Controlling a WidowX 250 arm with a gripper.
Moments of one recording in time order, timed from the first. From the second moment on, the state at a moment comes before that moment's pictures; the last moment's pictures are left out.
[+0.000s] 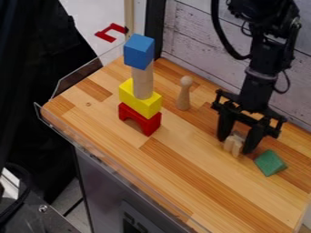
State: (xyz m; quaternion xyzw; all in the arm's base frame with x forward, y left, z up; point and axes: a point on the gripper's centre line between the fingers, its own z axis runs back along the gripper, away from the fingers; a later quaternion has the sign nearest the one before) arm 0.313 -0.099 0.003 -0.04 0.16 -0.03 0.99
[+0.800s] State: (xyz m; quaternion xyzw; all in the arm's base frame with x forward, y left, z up) arm 0.290 -0.074 0.118 -0.02 -0.01 0.06 1.00
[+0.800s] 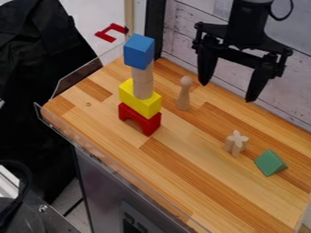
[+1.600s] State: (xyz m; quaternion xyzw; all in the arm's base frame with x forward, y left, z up) arm 0.296 -0.022 0.128 0.02 0.03 0.08 1.00
